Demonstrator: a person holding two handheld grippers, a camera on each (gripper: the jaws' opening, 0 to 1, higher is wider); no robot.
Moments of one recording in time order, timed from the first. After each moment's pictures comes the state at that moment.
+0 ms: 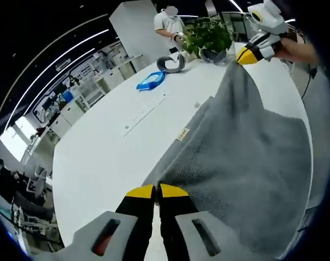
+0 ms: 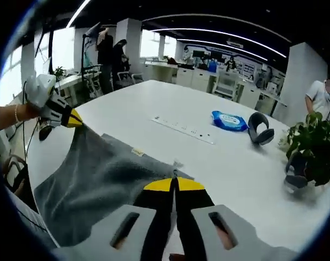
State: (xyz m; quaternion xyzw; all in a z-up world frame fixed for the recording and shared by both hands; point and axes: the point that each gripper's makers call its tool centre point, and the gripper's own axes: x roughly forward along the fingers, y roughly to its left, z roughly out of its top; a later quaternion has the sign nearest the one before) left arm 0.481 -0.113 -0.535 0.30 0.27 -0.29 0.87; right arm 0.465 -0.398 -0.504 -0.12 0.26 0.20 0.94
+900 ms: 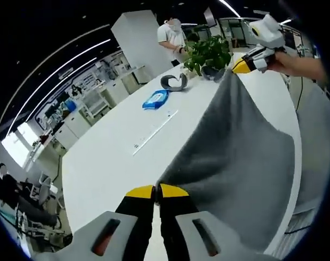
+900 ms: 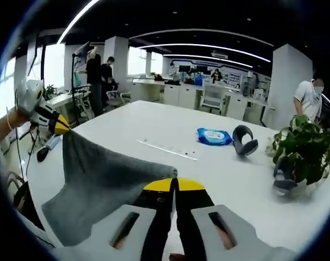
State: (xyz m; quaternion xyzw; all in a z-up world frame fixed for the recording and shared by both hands) left arm 0.490 -0.120 -0.501 0.31 0.28 -0.29 0.86; right arm 0.483 -0.408 -0.487 -0.08 0.24 0.18 0.95
